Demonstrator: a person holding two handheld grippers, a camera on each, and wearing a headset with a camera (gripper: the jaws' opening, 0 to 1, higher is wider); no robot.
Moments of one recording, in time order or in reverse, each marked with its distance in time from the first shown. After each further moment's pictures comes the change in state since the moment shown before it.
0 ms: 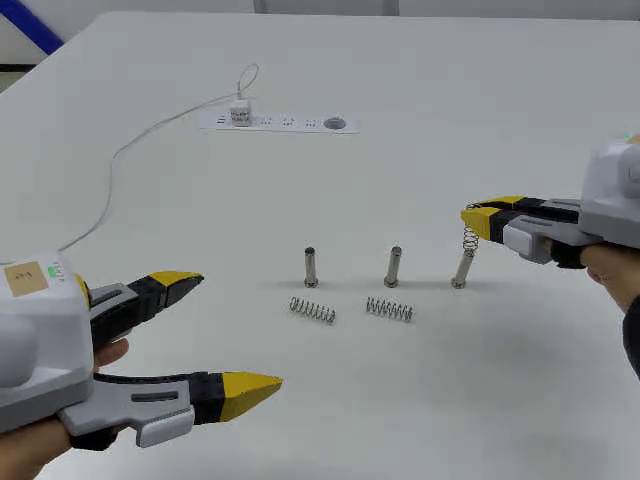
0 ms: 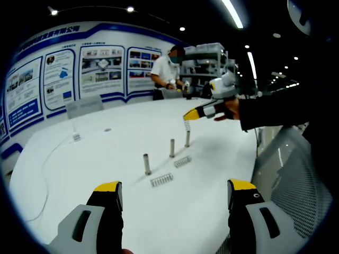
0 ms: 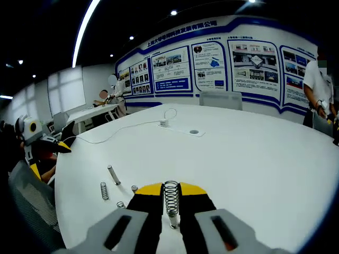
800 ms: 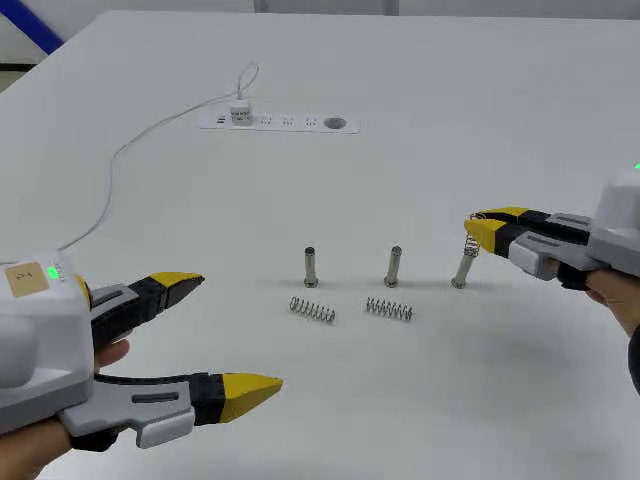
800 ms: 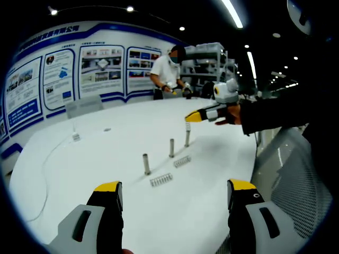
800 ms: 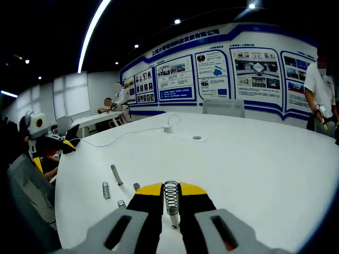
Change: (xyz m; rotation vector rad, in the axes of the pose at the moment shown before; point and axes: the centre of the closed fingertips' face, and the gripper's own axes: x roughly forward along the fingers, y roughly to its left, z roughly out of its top) left arm 0.001 -0.001 0.000 0.001 0.002 -0.003; right arm -0.008 0.005 -0.004 -0.015 -0.088 0.032
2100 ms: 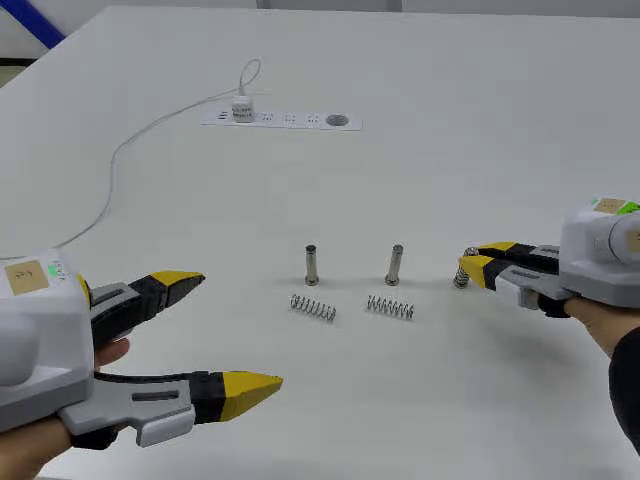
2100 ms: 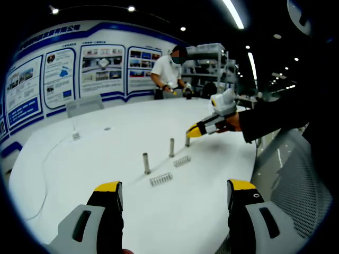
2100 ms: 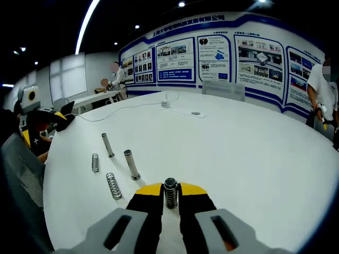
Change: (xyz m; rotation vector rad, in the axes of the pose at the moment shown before) left arm 0.001 0.000 -0.001 -0.009 -0.002 0.001; right arm 0.012 -0.002 -0.054 -0.050 0.168 -0.029
